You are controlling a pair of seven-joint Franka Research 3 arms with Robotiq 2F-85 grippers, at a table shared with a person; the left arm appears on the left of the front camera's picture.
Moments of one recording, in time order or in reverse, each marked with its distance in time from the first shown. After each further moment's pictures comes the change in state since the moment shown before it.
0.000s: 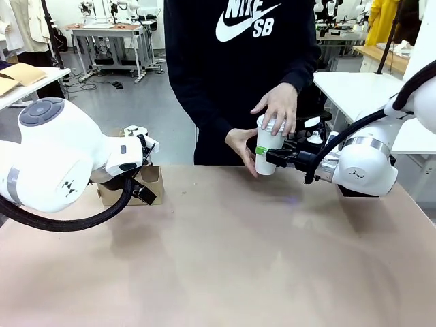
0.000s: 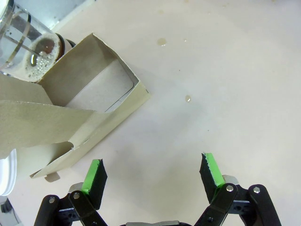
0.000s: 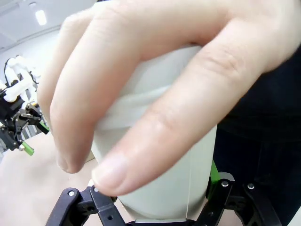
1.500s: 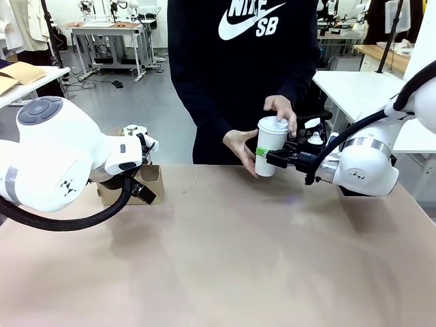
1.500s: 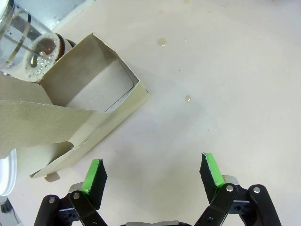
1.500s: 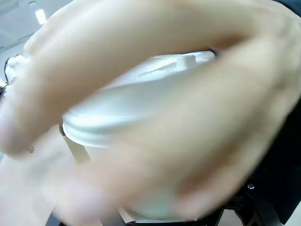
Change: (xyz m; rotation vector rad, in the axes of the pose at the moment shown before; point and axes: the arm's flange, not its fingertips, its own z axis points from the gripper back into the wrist) left arm 0.000 0.000 0.000 0.000 0.000 0.000; right arm -0.004 0.001 0.001 0.003 0.006 -0.003
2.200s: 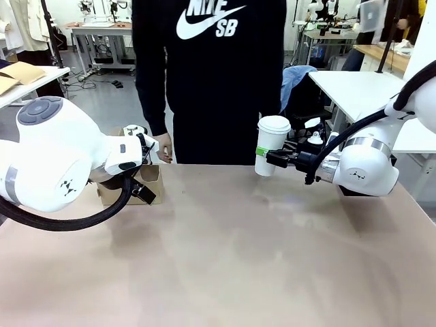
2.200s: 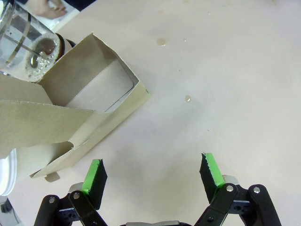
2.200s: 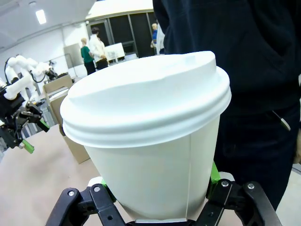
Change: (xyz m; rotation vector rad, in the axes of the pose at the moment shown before) left arm 0.000 0.000 0.000 0.000 0.000 0.000; right arm 0.000 0.000 0.000 0.000 0.000 0.000
